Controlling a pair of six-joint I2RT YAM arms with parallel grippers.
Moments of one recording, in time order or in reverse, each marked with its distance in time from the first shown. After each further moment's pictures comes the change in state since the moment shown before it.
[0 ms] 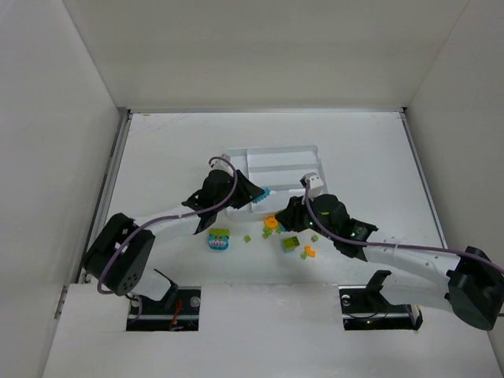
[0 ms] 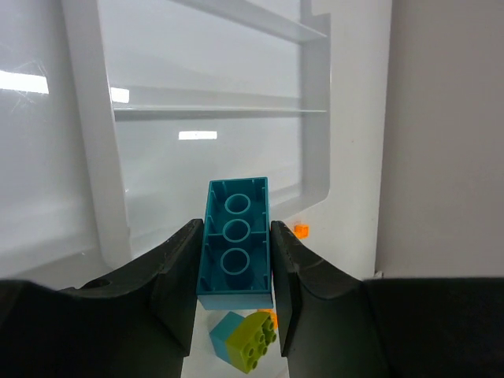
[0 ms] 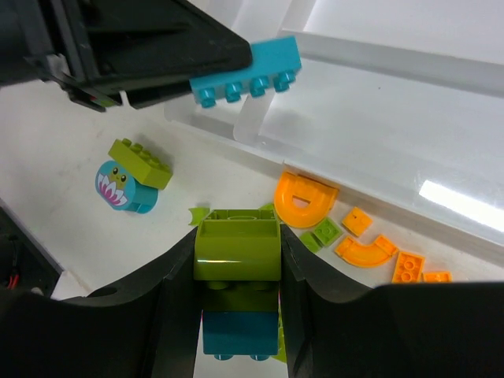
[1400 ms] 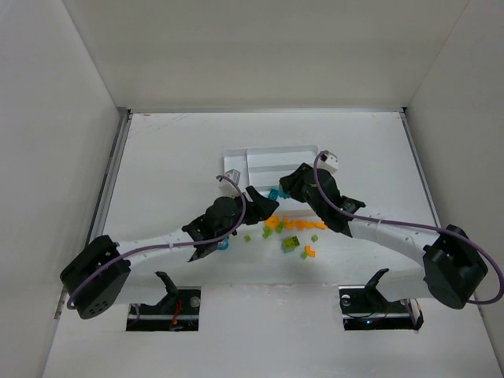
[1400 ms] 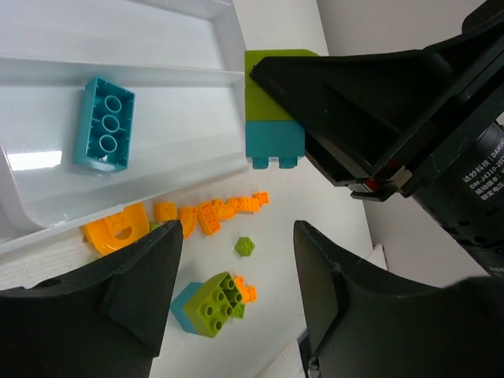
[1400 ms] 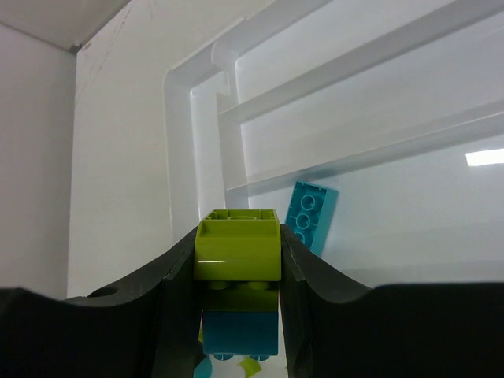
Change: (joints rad) left arm -0.286 -0.199 -0.143 0.135 -0.259 0.072; right arm -0.118 0.209 0.218 -0.019 0.284 0.407
